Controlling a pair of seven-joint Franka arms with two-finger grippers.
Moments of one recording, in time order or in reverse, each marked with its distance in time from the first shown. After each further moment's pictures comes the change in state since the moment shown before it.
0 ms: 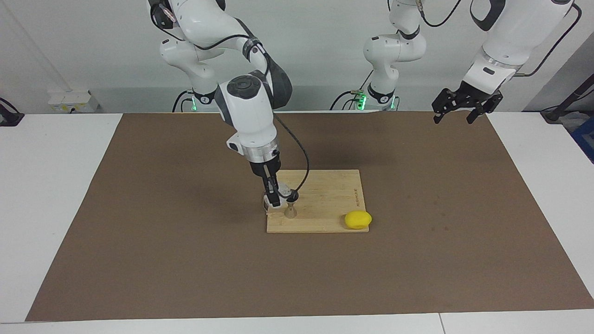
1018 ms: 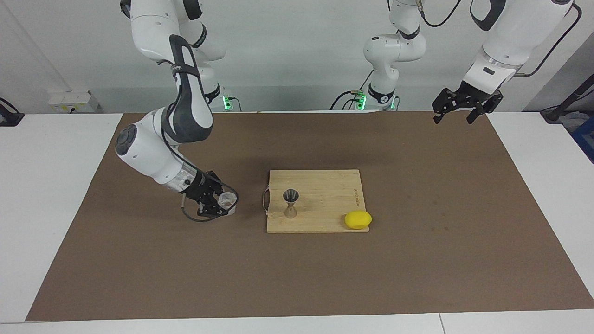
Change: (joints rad) left arm 0.000 0.000 0.000 0.000 0.000 0.000 0.000; right arm -0.339 -0.044 -0.005 -0.272 0.478 -0.040 -0.521
